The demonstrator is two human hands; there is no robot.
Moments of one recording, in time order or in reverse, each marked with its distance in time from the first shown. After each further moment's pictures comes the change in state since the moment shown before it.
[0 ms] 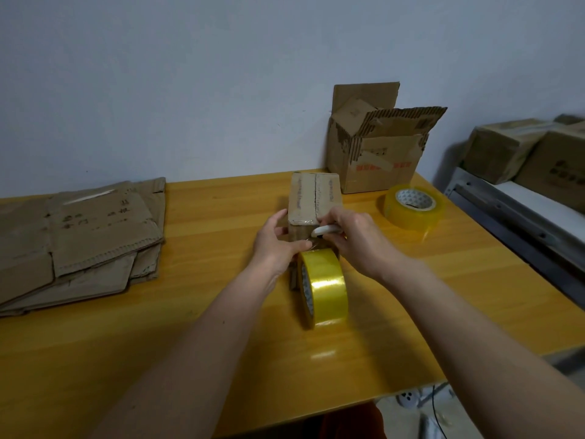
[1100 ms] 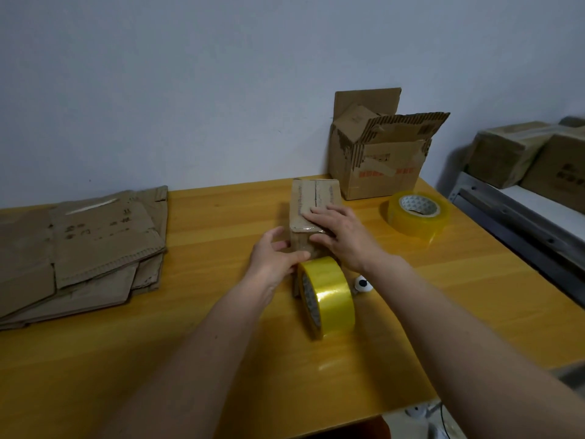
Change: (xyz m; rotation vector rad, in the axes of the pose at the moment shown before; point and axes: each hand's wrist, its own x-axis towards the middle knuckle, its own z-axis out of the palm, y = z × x) left_hand 0.007 -0.007 -0.008 -0.093 -0.019 -0.074; right_hand 0.035 0.015 0.021 -0.089 -0.131 0.038
